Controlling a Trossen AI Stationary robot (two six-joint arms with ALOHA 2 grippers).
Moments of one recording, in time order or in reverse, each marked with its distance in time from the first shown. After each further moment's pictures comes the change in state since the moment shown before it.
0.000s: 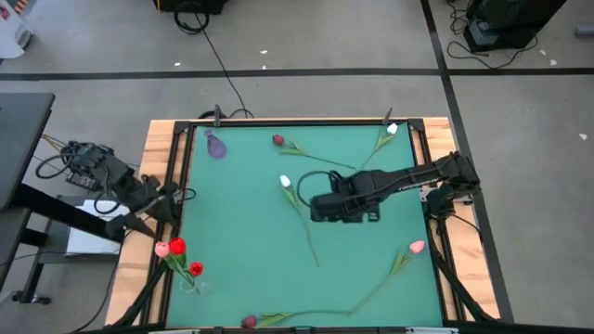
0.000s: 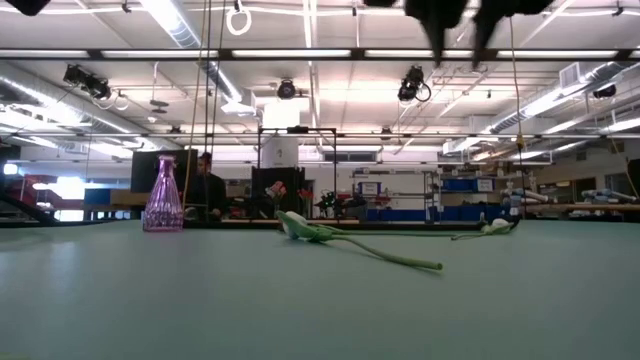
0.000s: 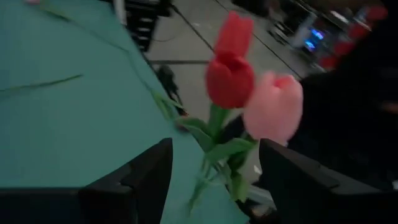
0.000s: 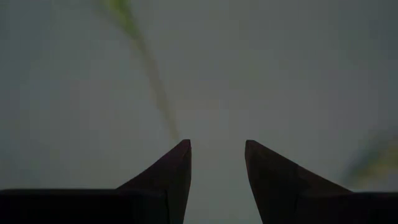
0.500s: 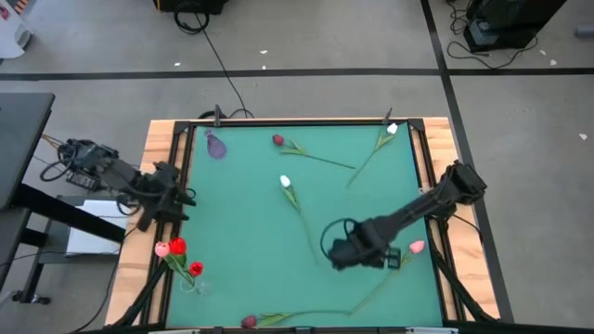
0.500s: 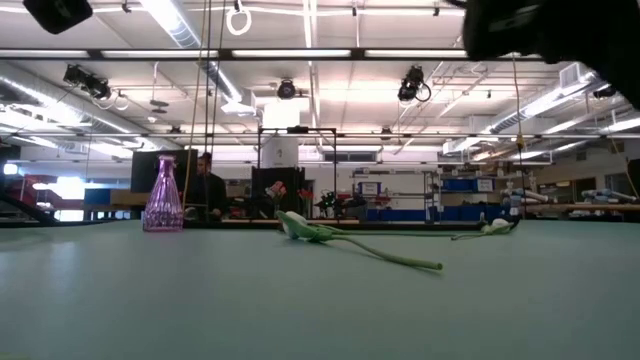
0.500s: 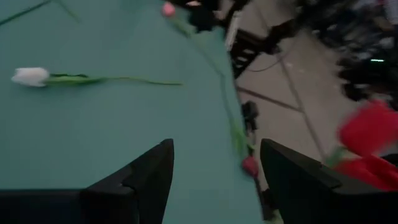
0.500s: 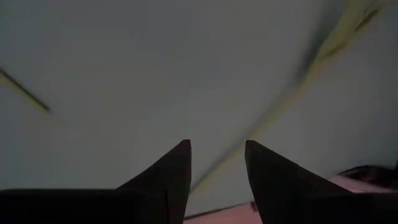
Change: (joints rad) left arm 0.006 0.135 0.040 -0.010 -0.413 -0.278; right arm 0.262 0.000 -0.325 0.223 -0.275 0.468
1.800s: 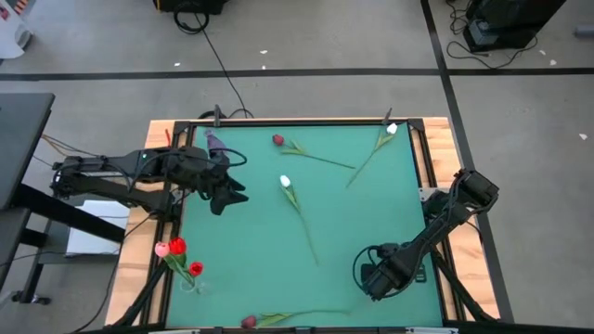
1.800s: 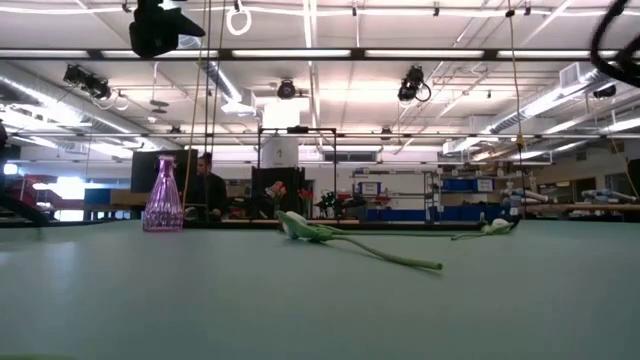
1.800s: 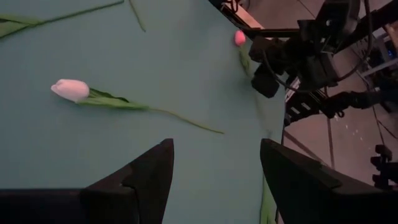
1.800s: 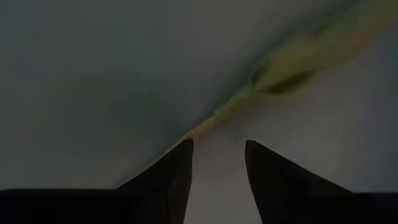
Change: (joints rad) left arm 0.524 0.450 0.048 0.313 0.247 -0.022; right arm 0.254 -0.021 -0.417 0.333 0.046 0.045
